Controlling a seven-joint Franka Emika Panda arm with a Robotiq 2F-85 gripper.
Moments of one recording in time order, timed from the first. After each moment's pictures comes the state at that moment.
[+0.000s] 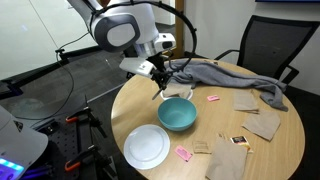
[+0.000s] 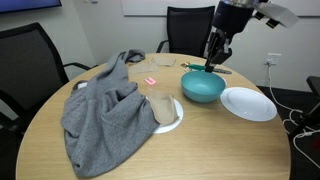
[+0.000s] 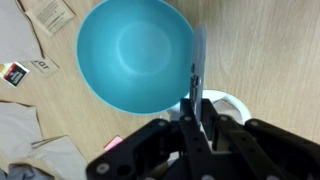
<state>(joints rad) -0.13 0.23 0.05 -2.48 -0.09 2.93 -0.38</state>
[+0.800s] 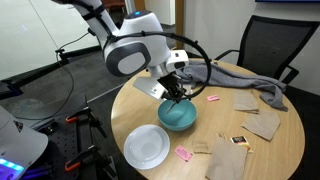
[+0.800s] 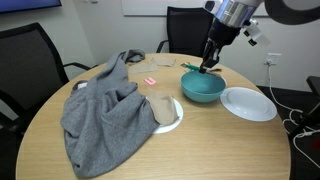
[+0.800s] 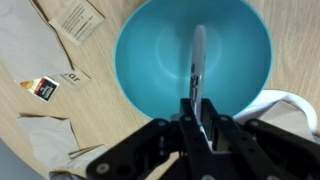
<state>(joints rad) -0.22 0.42 0.02 -2.42 -0.09 3.16 -0.38</state>
